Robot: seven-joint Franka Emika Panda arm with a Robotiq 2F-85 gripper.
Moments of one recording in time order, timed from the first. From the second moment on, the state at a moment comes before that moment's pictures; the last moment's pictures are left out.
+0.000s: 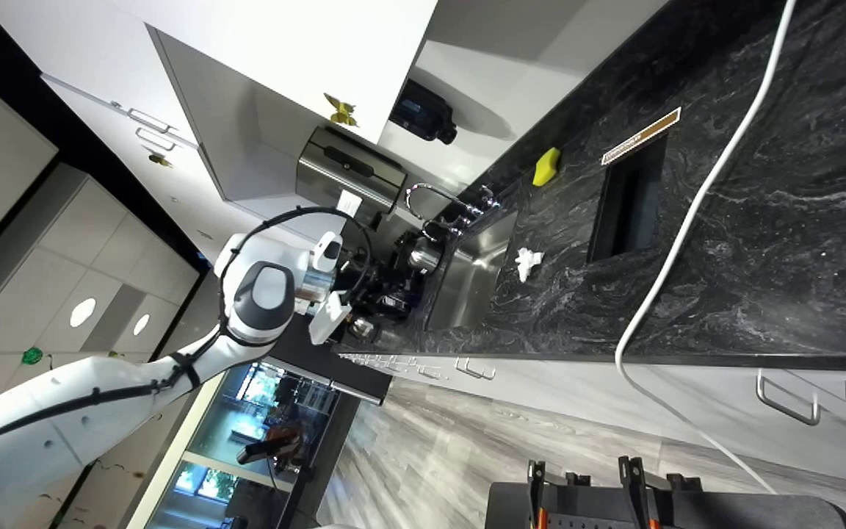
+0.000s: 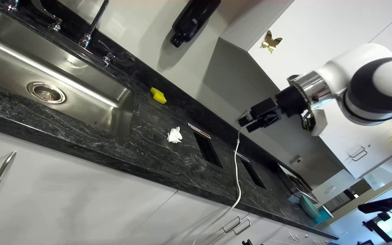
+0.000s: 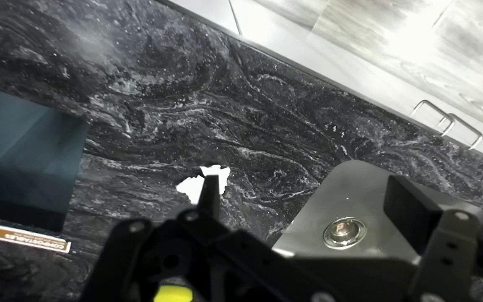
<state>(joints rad) 0.13 -0.48 0.12 -2.56 0.17 2.34 -0.03</state>
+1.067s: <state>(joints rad) 0.12 0.28 0.10 -2.11 -0.29 2.59 0.40</state>
